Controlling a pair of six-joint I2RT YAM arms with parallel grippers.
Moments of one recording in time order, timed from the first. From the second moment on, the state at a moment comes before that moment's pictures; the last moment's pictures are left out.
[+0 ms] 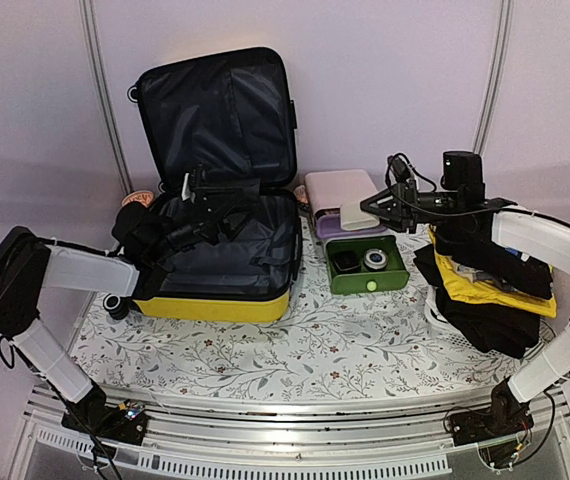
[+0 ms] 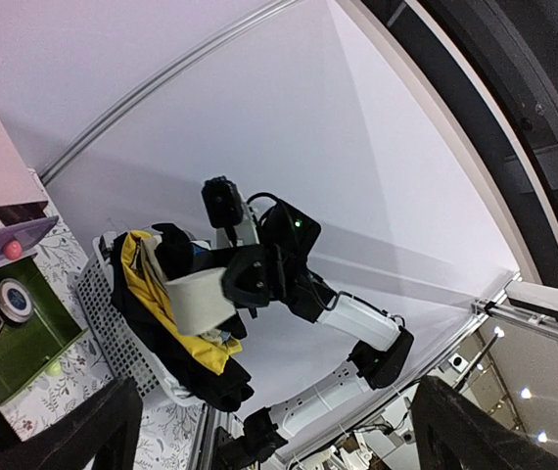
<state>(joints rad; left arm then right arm) -0.54 1.61 0.76 1.29 0.67 -1.27 0.36 1.48 1.13 0.05 -1.02 0.75</state>
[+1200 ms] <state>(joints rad) -0.54 1.50 0.80 0.95 0.69 -1.05 0.49 2.13 1.81 -0.96 0.05 0.21</state>
